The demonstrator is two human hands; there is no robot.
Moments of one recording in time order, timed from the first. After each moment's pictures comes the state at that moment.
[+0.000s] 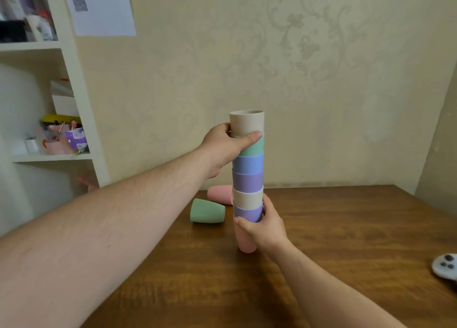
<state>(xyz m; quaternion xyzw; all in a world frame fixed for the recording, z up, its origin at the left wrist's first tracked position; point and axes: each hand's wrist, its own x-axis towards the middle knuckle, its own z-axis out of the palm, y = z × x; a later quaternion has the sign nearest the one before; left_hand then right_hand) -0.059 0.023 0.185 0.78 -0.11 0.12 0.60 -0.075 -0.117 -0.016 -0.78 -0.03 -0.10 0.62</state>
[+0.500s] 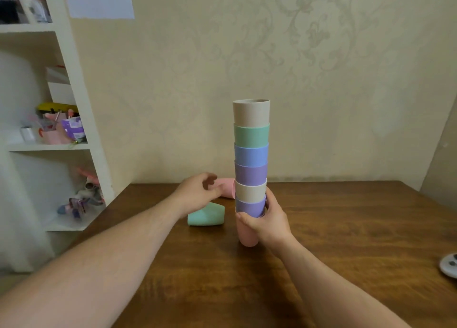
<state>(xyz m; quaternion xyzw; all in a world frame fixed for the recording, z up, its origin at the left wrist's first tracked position) -0.037 0.106 0.054 0.92 -0.05 0.08 0.39 -0.064 -0.119 -0.025 -0.77 -0.05 -0.10 0.62</state>
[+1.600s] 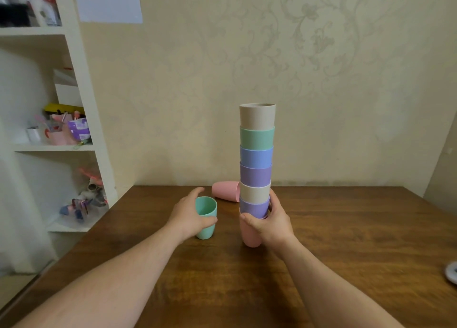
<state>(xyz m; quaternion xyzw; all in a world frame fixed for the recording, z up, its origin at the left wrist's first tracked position) -0.057 0.122 0.010 0.92 0.06 0.10 0.39 -0.060 -0.112 -0.018 -0.78 -0.02 -0.09 0.62</state>
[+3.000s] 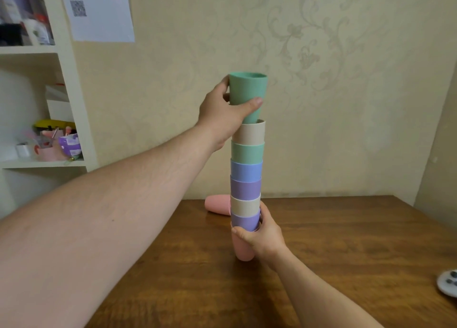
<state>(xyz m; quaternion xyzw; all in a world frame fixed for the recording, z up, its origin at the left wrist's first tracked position) -0.040 0.020 0.249 0.72 -0.19 0.29 0.60 -0.050 -0.117 -0.017 -0.79 -0.04 -0.07 0.61</state>
